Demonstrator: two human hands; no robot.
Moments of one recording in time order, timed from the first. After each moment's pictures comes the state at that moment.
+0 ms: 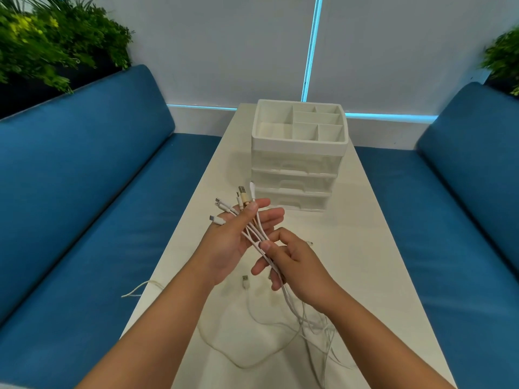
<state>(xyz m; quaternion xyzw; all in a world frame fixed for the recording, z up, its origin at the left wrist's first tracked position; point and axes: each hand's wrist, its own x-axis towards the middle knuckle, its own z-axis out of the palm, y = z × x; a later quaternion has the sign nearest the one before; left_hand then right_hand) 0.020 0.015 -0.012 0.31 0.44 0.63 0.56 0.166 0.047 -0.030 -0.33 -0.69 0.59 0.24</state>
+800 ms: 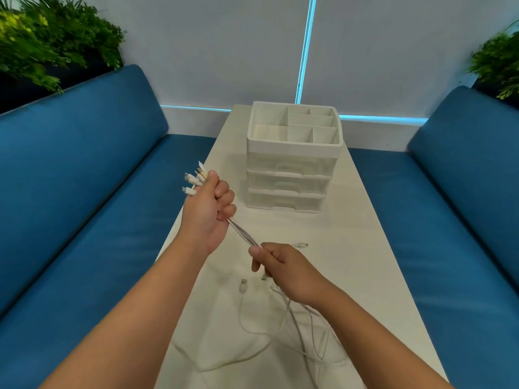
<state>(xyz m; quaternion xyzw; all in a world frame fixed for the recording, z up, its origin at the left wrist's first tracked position) -0.010 0.048 0.008 0.16 0.41 0.76 0.48 0.162 0.055 -0.034 -0.37 -0.76 0.50 0.17</state>
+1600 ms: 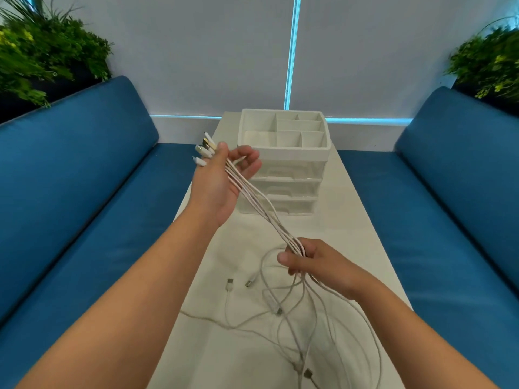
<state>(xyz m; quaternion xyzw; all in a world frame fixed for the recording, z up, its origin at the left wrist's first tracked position) 0.016 0.072 0.059 0.22 0.35 0.77 0.49 0.211 0.080 -0.020 -0.37 -0.71 0.57 0.16</state>
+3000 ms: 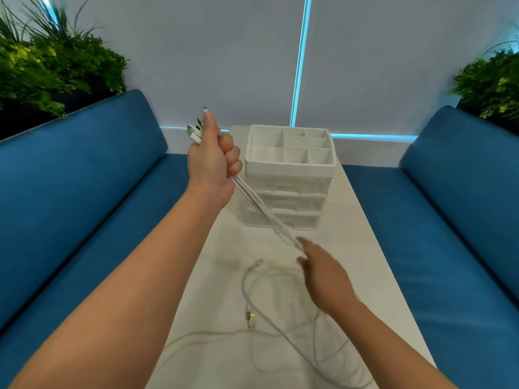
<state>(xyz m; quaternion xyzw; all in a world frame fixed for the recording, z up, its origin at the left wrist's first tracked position) -0.007 0.088 0.099 0.24 0.36 0.81 0.40 0.204 0.105 -0.077 -0.48 -0.85 0.15 0.16</state>
